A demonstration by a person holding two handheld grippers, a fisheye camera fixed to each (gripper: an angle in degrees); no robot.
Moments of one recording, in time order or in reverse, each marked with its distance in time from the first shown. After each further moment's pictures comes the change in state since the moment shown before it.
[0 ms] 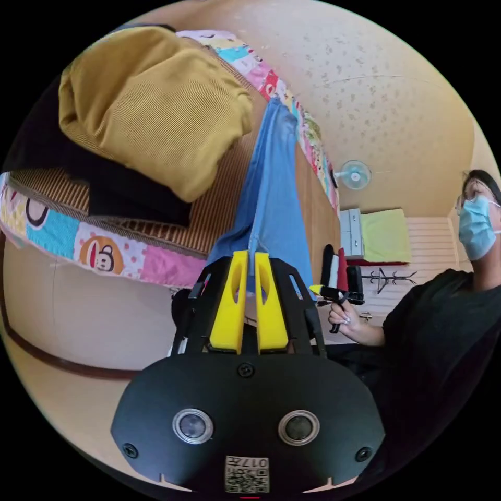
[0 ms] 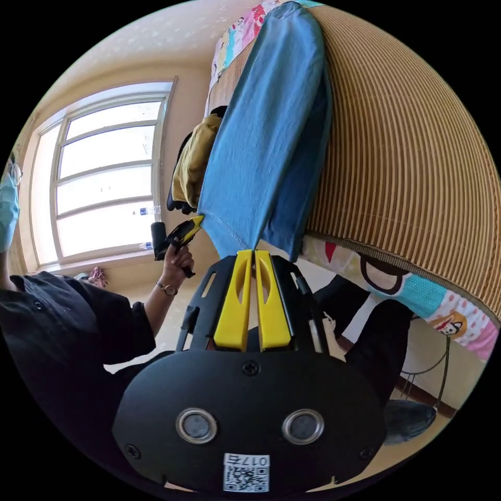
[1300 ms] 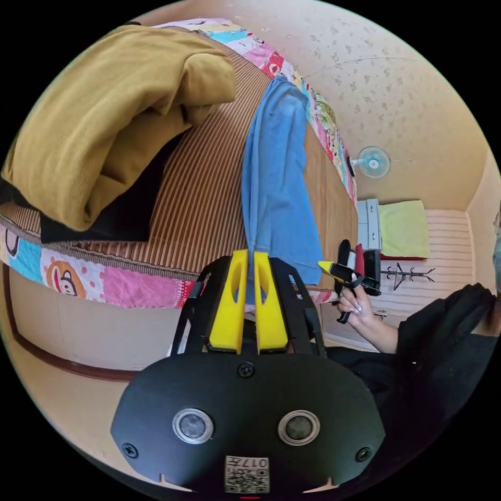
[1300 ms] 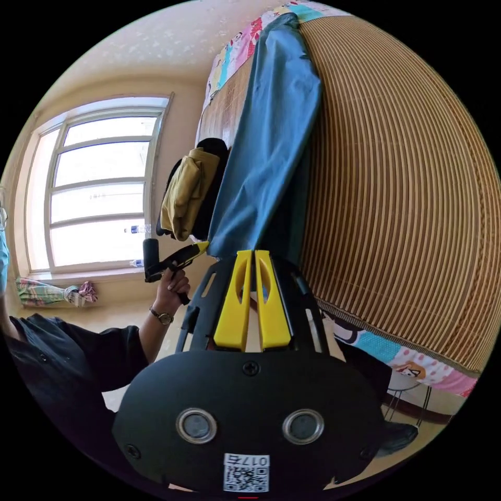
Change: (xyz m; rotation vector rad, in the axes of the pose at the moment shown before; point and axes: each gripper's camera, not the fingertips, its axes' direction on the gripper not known) left arm 0.039 -0.008 0.044 -0.002 -0.028 0.058; right arm 0.046 -0.071 -0.041 0.148 -0.018 -0.049
